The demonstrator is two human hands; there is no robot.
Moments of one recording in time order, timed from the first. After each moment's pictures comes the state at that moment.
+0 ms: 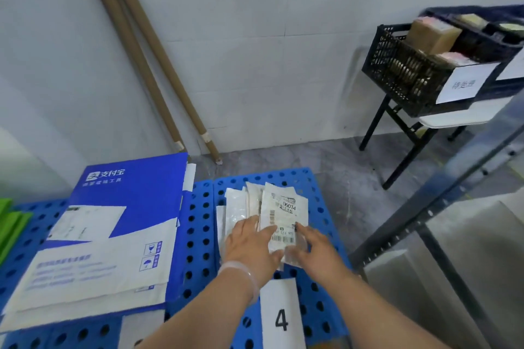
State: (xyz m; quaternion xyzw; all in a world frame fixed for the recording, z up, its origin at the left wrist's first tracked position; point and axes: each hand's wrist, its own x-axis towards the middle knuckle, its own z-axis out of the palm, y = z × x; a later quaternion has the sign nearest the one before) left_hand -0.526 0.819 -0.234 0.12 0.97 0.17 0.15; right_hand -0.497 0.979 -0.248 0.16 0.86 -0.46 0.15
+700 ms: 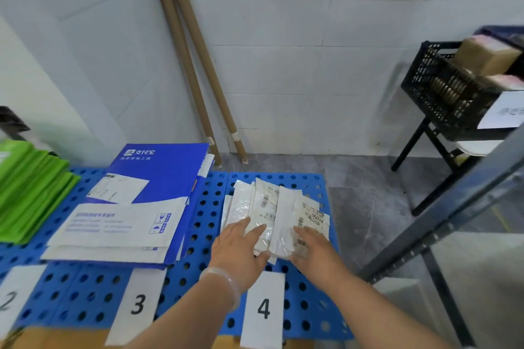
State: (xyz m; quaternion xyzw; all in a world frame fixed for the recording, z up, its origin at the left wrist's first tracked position) left_hand -0.481 0.819 -0.219 0.03 0.98 0.16 0.13; right_hand -0.493 1.011 -0.243 0.01 0.92 -0.34 0.19
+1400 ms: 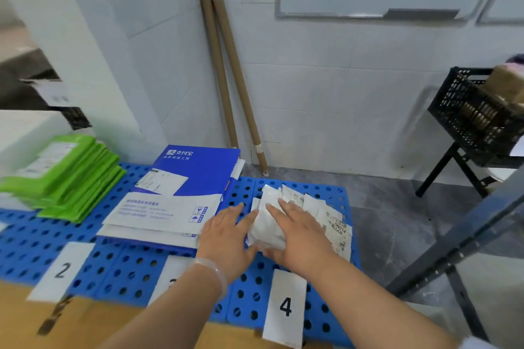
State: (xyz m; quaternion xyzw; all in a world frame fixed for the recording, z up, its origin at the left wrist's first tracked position) left_hand -0.456 0.761 -0.182 0.03 1.00 0.07 0.00; right_hand -0.486 0.938 -0.179 -0.21 0.96 -0.19 0.08
